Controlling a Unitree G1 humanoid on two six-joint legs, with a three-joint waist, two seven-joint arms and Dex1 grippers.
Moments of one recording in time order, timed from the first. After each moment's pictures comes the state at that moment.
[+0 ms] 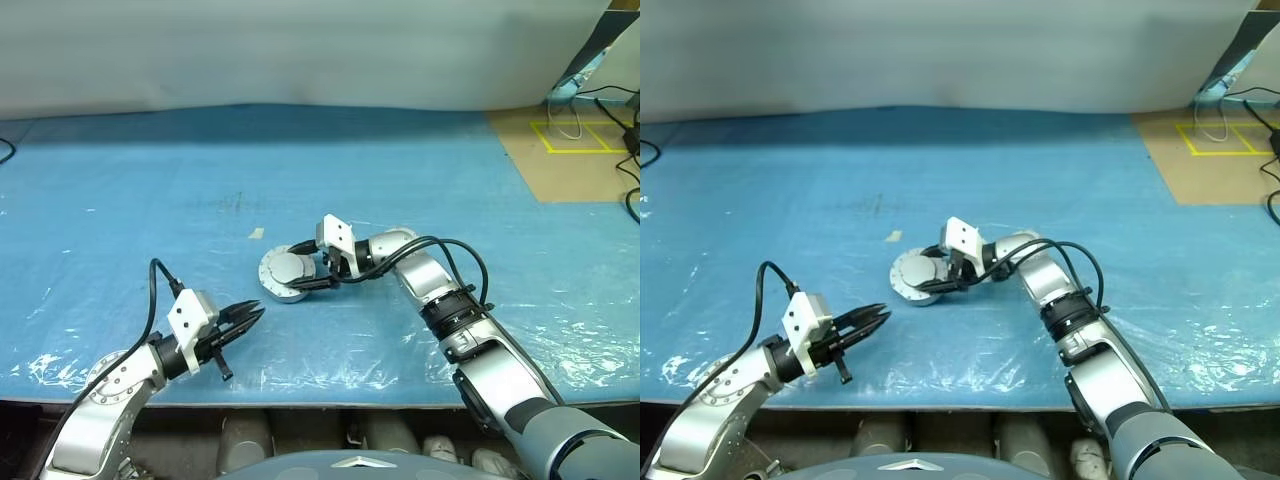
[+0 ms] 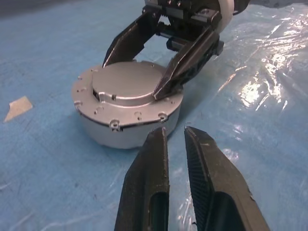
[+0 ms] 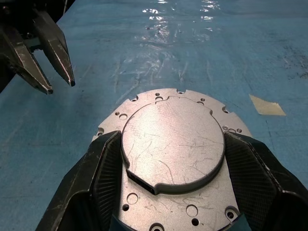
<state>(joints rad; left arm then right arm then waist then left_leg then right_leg) 0.29 0.53 0.04 -0.38 -0.35 0.10 -0.81 -0.69 -0.24 0.36 0.46 0.08 0.10 1.16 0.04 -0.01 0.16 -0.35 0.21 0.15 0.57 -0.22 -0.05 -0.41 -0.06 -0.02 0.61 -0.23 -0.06</state>
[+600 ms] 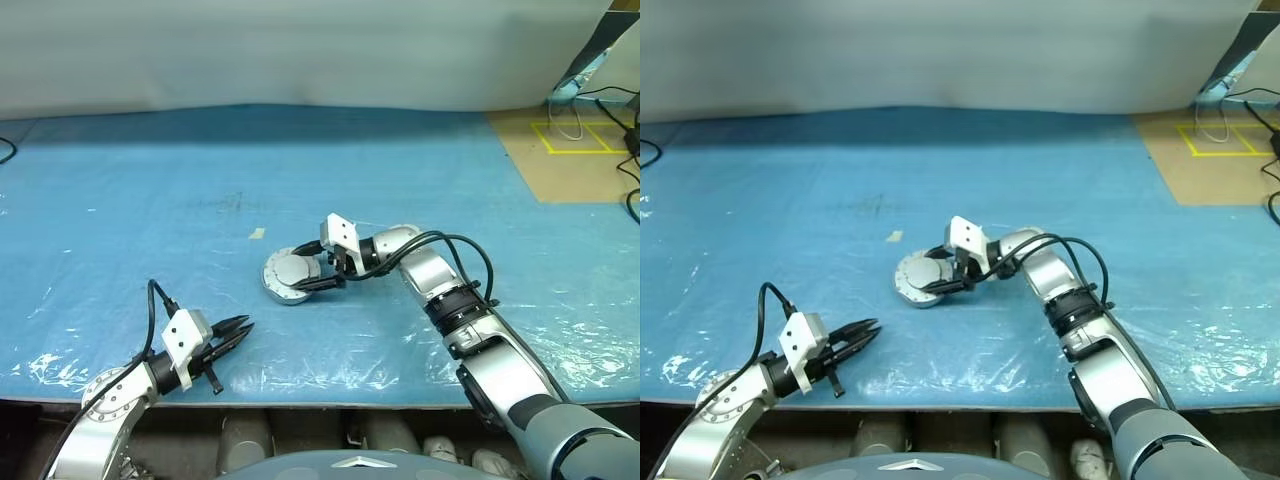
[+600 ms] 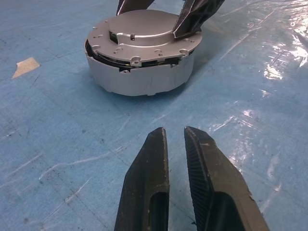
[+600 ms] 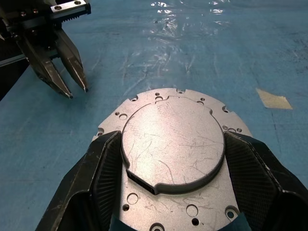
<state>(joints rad) 0.32 0.51 0.02 -0.20 -0.28 -0.11 -0.84 -0.71 -0.26 0.36 0.48 0.07 0.10 1.22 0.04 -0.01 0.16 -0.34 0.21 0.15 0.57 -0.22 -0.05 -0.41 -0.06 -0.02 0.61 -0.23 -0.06</state>
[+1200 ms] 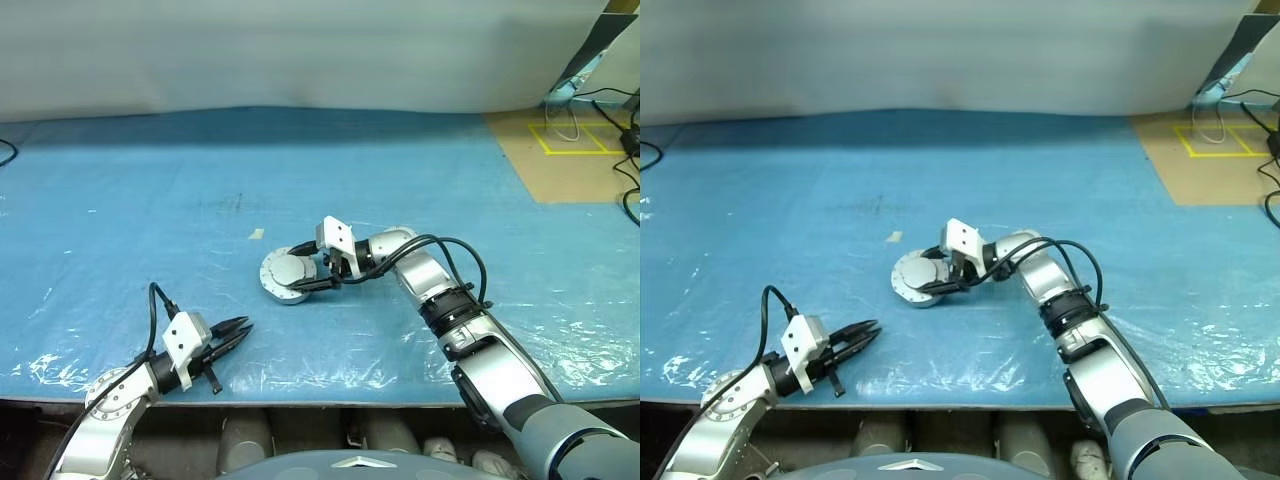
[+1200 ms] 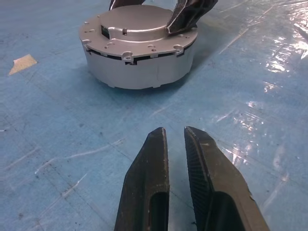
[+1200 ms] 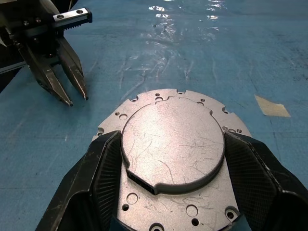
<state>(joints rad) 0.28 0.50 0.01 -0.05 -0.28 -0.22 -0.87 -0.71 -0.24 0.36 0.53 0.06 0.04 1.20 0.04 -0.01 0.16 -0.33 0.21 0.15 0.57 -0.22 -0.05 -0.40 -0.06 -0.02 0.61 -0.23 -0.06</state>
